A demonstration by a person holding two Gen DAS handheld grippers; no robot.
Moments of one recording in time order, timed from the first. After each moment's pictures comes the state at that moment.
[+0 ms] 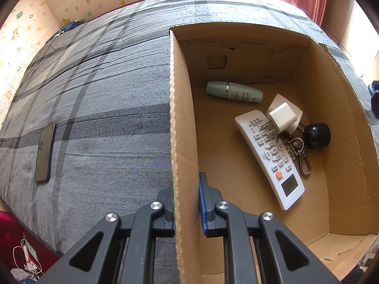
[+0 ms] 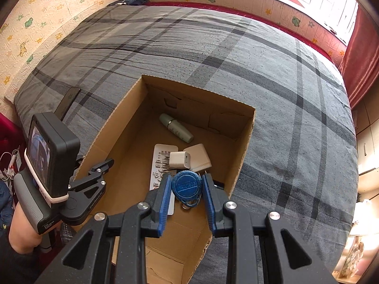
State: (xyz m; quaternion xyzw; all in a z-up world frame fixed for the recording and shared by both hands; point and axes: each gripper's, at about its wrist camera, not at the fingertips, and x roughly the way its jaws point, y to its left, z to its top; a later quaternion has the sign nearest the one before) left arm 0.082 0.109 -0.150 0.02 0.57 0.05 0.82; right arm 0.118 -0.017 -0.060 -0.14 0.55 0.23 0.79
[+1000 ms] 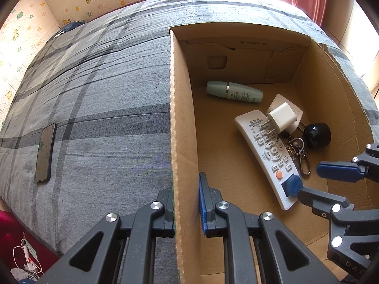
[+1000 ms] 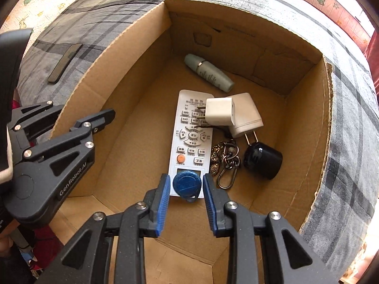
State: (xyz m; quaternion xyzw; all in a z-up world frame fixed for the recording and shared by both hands) left arm 0.082 0.108 -0.150 0.02 0.57 0.05 0.82; right arm 0.104 0.007 -0.153 -0.15 0.62 0.25 0.73
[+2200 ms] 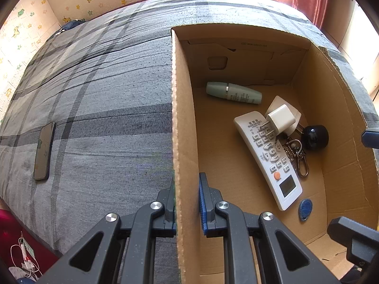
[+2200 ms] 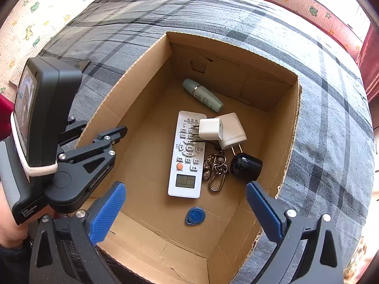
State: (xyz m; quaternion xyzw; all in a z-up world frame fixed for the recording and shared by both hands) left arm 0.081 0.111 -0.147 0.02 0.57 0.05 0.82; right arm 0.093 -0.001 -0.104 -0.14 0.58 0.25 0.76
